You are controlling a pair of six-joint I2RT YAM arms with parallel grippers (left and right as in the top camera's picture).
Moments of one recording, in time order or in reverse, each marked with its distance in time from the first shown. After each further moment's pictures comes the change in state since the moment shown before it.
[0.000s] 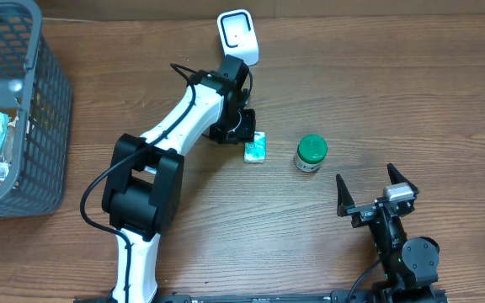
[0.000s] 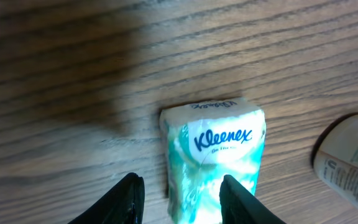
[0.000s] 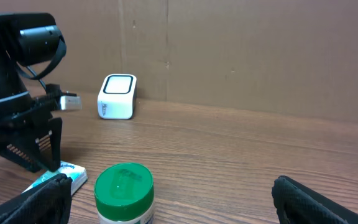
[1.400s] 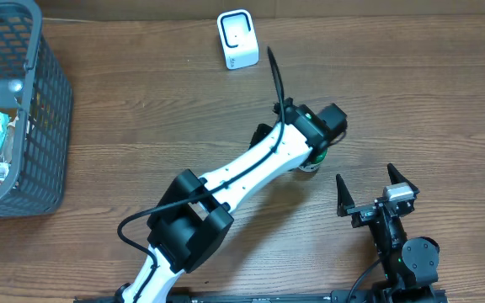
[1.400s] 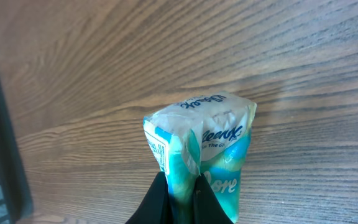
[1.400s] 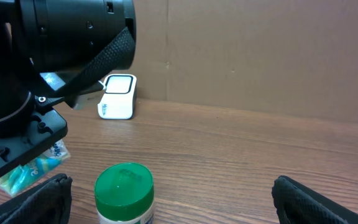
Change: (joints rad) left arm -0.451 0.000 0.205 -0.375 -0.886 -0.193; right arm 0.000 0.000 0.000 0.000 0.000 0.000
